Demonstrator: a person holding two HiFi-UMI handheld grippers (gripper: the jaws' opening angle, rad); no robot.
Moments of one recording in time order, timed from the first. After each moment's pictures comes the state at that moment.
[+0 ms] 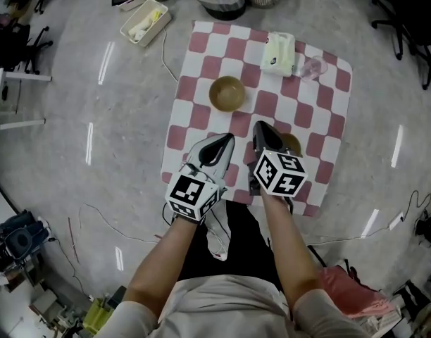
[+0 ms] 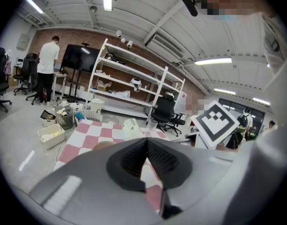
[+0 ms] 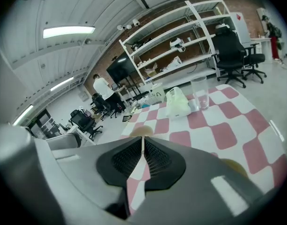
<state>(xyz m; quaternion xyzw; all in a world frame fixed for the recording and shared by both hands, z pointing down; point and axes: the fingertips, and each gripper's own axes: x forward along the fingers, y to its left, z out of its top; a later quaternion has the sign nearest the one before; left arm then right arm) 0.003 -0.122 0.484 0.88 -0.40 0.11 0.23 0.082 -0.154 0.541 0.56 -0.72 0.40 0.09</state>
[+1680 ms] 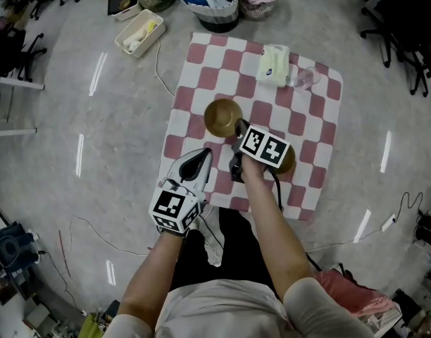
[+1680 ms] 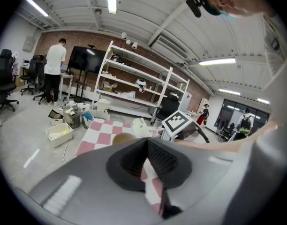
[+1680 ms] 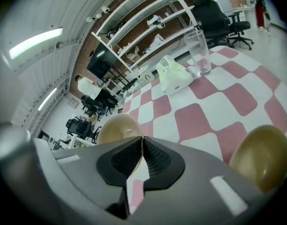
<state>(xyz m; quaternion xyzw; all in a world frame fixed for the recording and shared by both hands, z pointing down) -0.059 -0.105 0.486 0.87 -0.43 0.11 0.23 0.039 -0.188 0.611 0.54 -0.64 0.54 0.08</state>
